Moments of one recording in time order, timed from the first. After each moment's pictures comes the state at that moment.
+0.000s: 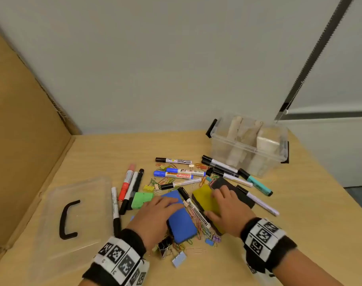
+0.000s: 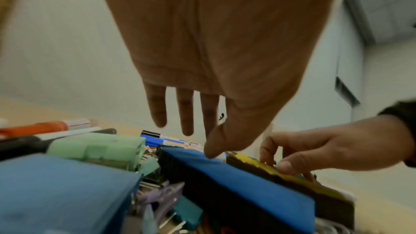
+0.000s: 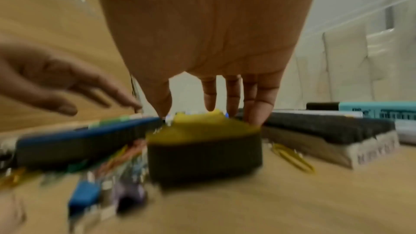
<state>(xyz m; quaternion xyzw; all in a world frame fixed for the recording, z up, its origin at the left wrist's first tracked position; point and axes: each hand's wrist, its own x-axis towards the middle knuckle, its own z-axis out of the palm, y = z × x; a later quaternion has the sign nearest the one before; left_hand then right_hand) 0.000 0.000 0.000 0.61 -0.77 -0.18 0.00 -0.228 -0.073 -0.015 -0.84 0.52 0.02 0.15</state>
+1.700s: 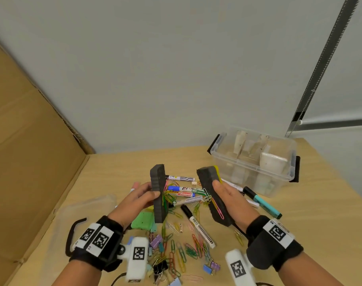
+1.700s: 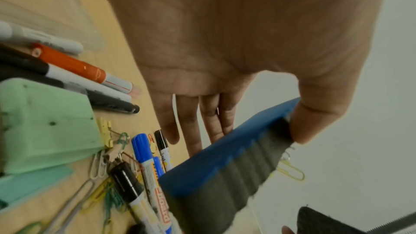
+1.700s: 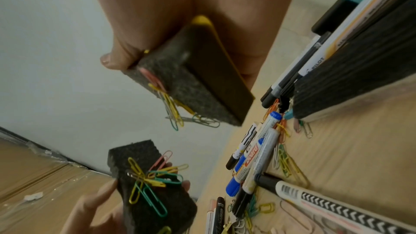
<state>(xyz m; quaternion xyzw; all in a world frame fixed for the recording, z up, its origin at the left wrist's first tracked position) 0.036 -0.056 0.029 0.57 -0.45 -0.53 0.44 -0.234 -0.120 0.031 -0.57 0.39 -0.31 0.65</state>
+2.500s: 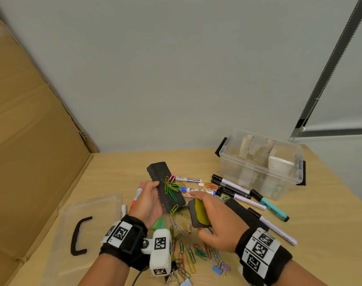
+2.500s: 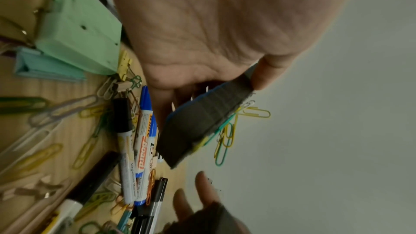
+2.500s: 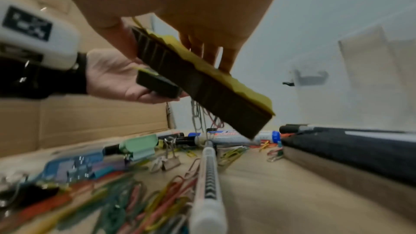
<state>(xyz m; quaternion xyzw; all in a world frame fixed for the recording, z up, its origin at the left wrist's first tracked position) 0.019 -0.067 0.017 0.45 -0.21 -0.65 0.58 -0.199 -0.082 0.024 -0.90 0.32 -0.16 0.26</state>
